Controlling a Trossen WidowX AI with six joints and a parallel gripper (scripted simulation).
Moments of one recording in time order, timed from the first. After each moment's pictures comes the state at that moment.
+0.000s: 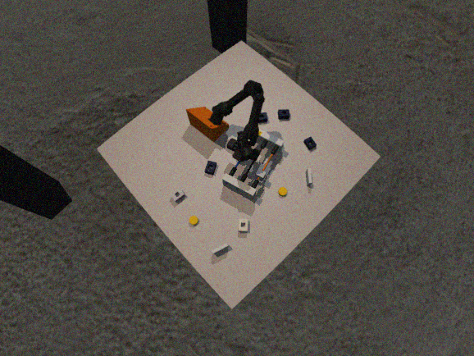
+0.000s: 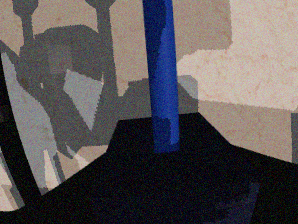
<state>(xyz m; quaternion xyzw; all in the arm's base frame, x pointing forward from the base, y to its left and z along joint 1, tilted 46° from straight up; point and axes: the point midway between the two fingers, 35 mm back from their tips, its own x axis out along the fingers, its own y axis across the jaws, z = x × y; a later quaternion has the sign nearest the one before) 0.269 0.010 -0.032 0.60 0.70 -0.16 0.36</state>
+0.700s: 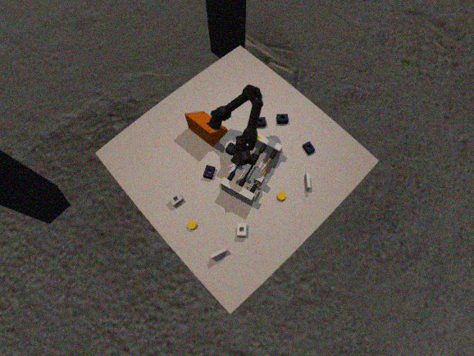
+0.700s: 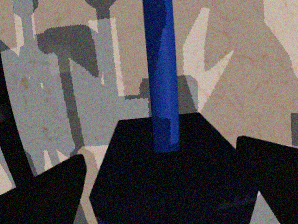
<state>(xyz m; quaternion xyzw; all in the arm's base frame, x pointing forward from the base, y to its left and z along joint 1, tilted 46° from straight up) 0.269 0.010 -0.032 0.60 0.70 -0.16 0.36</state>
